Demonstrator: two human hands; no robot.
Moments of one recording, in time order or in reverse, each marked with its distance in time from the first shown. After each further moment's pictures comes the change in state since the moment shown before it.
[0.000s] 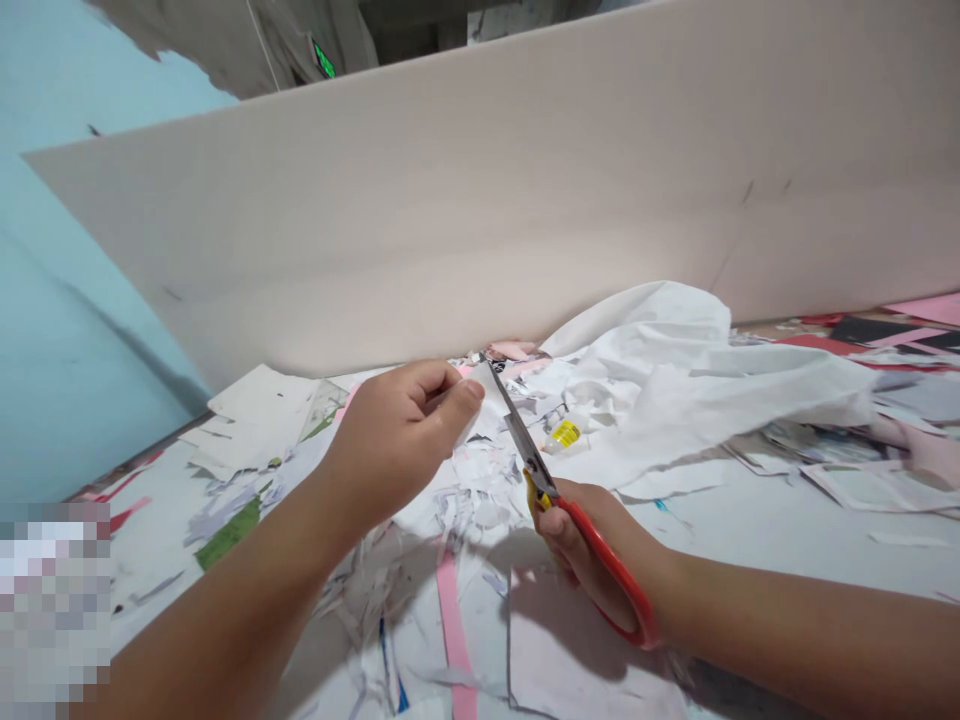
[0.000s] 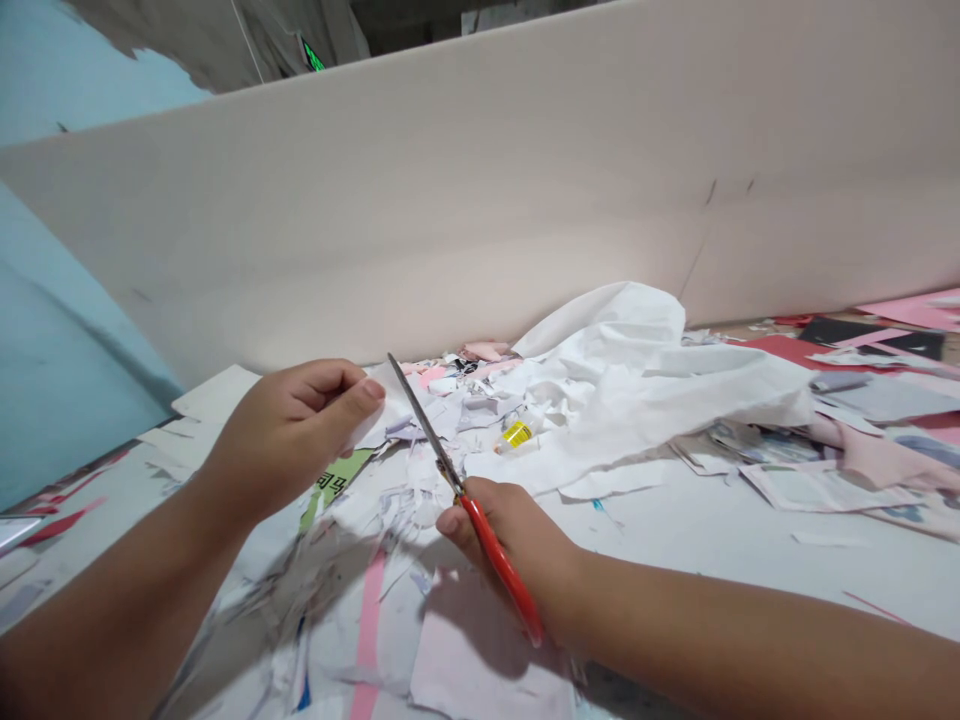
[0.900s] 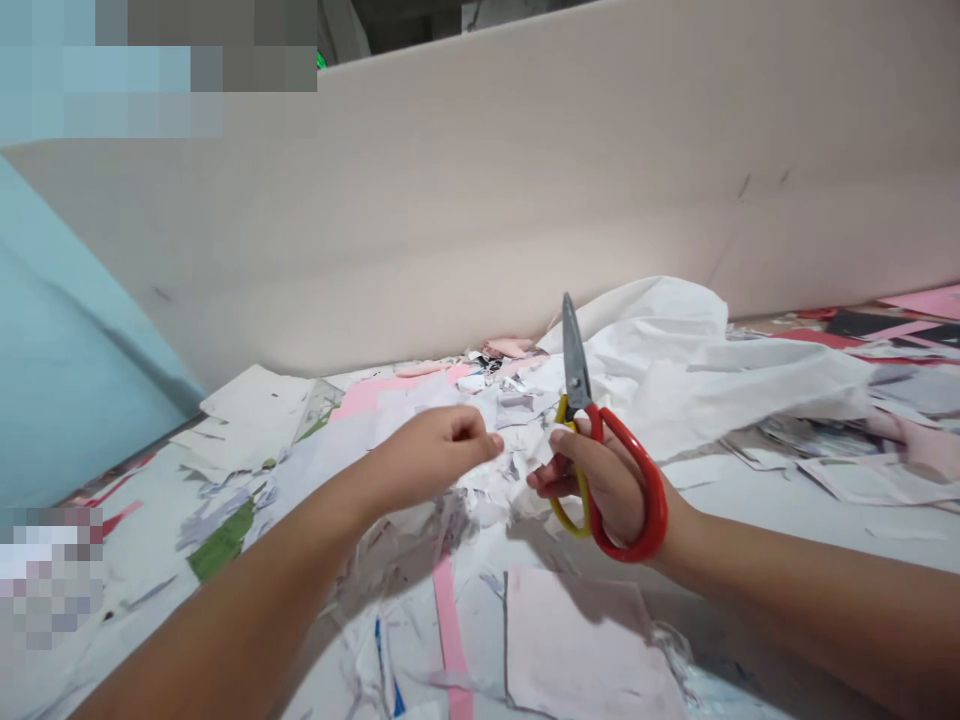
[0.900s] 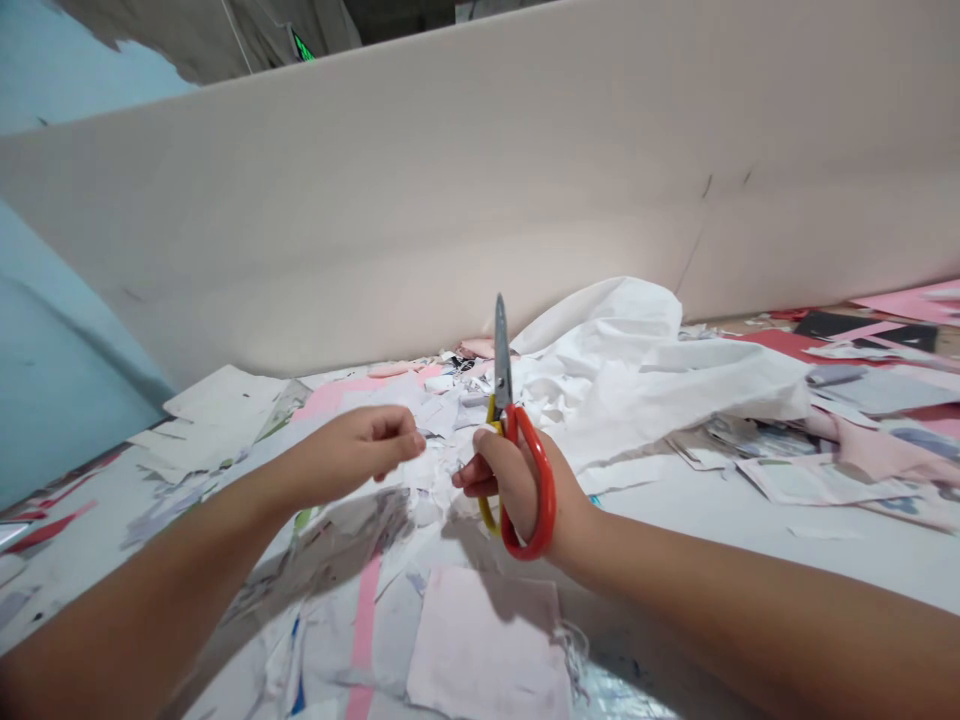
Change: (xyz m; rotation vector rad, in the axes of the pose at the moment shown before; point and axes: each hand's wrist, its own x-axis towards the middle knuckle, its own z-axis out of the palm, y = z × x) left_hand 0.023 -0.052 0.032 -0.087 -0.492 -0.038; right_hand 0.028 0.001 -0.014 0.659 0.325 0.209
